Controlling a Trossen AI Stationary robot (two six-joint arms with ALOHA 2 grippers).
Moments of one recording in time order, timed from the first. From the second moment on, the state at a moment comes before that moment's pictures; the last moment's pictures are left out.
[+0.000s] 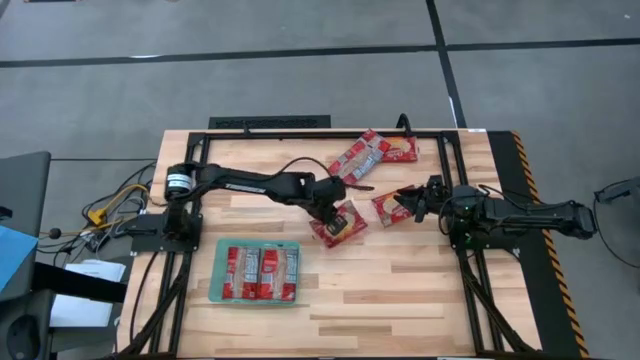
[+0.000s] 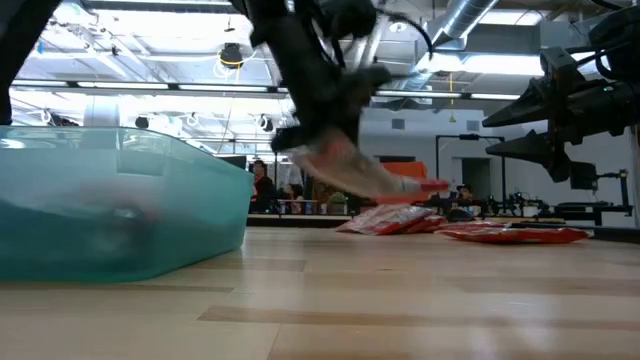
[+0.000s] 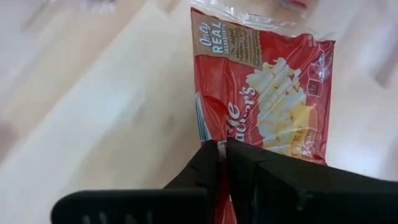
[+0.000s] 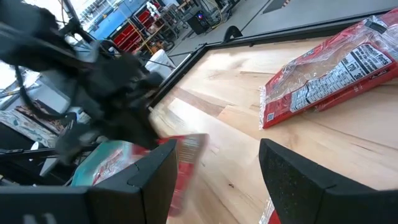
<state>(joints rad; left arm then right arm) 0.06 1.95 1.49 -0.52 -0.05 -0.62 -0.14 0.24 0.01 0.04 0.27 0.72</state>
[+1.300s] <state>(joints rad) -0.77 1.67 1.29 -1.38 -0.35 -2.19 -0.14 0.24 0.01 0.04 0.27 0.75</state>
